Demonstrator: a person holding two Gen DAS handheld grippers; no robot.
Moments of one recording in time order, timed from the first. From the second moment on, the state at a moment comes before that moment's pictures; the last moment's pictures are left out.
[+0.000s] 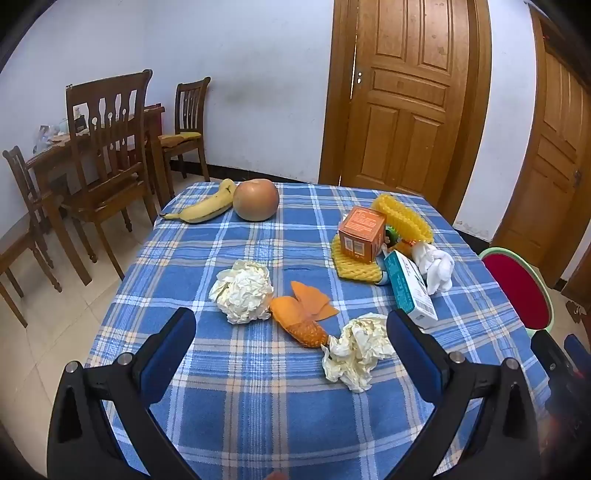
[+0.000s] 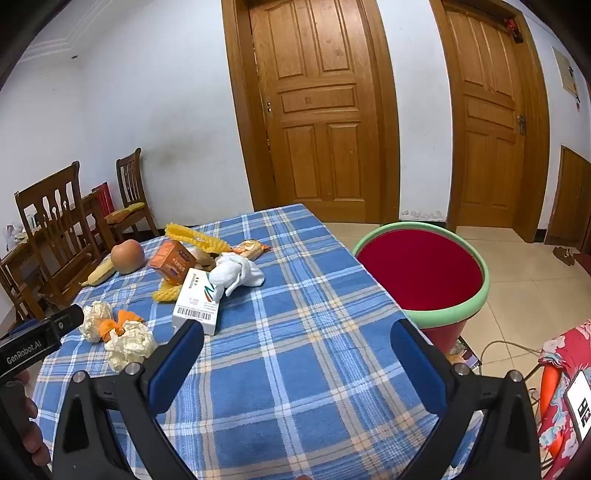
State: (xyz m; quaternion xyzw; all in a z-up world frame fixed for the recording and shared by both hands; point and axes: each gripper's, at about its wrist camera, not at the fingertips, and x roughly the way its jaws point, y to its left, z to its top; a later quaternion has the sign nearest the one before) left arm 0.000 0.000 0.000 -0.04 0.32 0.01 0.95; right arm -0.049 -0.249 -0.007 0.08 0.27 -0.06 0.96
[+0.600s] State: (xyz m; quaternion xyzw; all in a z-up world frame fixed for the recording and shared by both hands) left arm -0.001 -0.001 -0.001 -0.03 0.32 0.01 0.95; right arm -0.049 -0.247 -0.008 0.08 0.28 -0.06 0.95
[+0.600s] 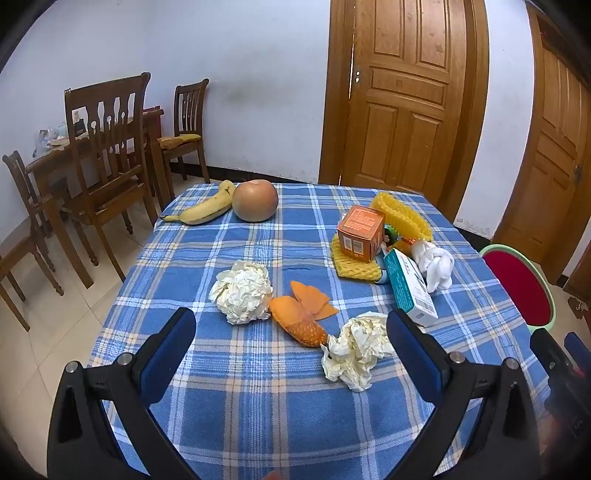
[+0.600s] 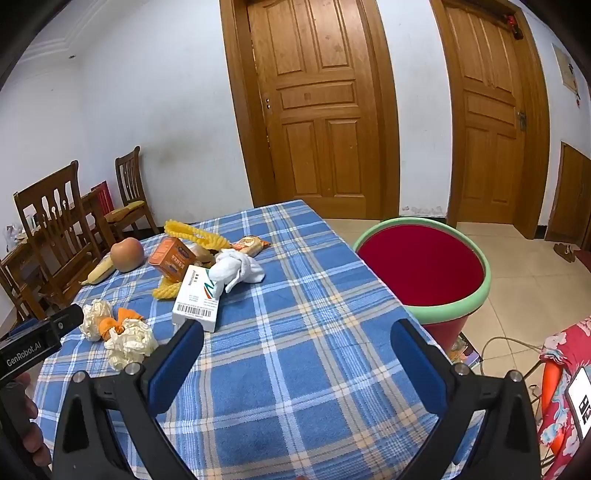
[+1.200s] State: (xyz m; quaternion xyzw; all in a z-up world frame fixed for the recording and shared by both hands) left arm -0.002 -0.001 -0.001 -0.03 0.32 0.01 0.95; right arm -0.050 -0.247 -0.006 0.09 0.28 -0.06 0.96
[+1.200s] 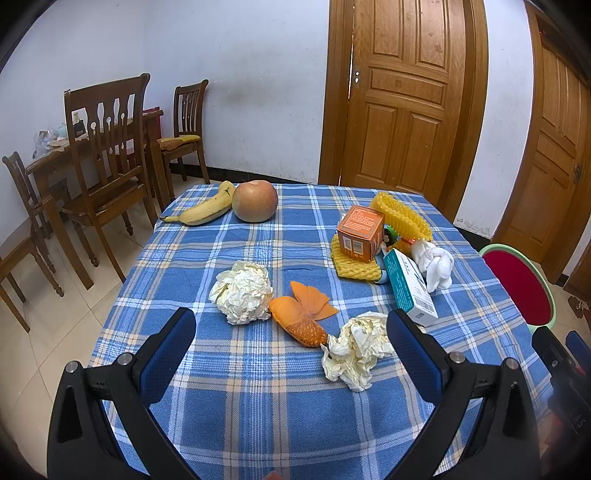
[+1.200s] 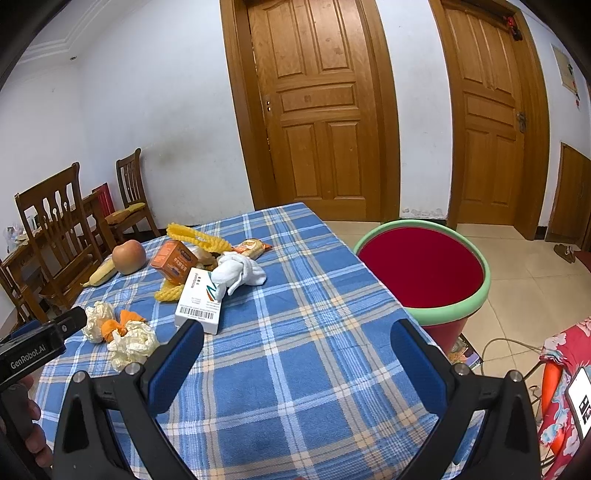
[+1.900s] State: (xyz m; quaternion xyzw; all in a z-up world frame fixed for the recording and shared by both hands) left arm -0.002 -0.001 0.001 -0.03 0.32 0.01 0.95; right arm -0.050 -0.246 -0.005 0.09 0.28 -0.06 0.96
